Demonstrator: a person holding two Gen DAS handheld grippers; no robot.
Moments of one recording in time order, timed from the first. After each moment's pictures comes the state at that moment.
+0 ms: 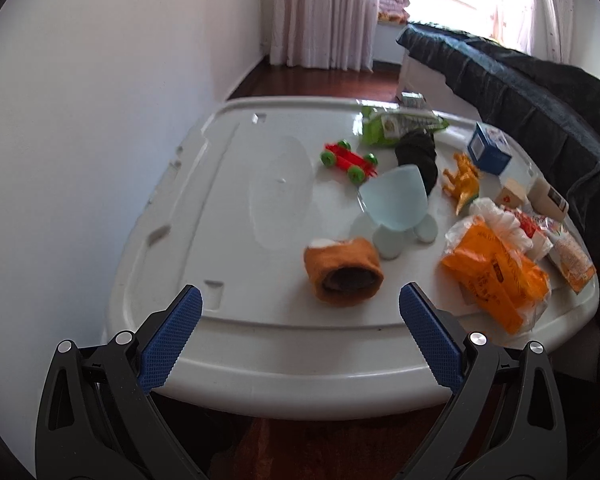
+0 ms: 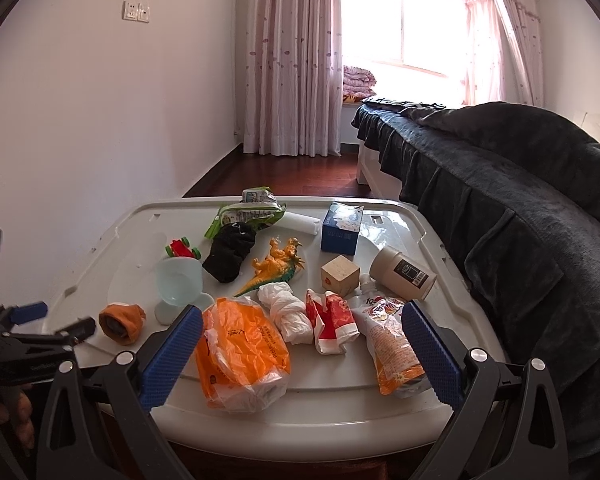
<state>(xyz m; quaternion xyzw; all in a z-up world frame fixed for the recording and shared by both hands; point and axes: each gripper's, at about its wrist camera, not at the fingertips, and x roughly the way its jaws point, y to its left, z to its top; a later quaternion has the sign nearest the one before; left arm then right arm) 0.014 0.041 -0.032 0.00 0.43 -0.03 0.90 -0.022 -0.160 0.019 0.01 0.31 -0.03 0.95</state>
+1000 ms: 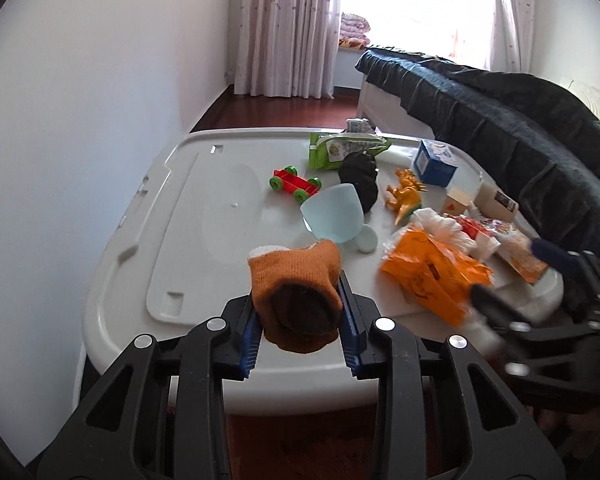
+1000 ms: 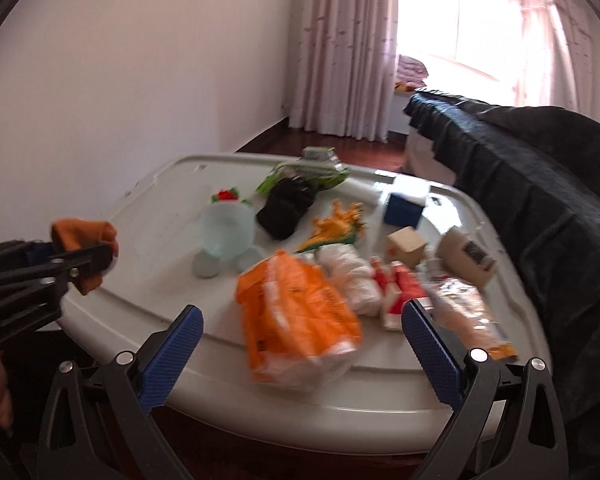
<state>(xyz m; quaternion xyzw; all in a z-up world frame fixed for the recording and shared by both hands) -0.017 0.025 -0.013 0.00 0.37 -0.09 0.92 -0.011 -0.113 -0.027 -0.04 0.35 0.05 0.94</state>
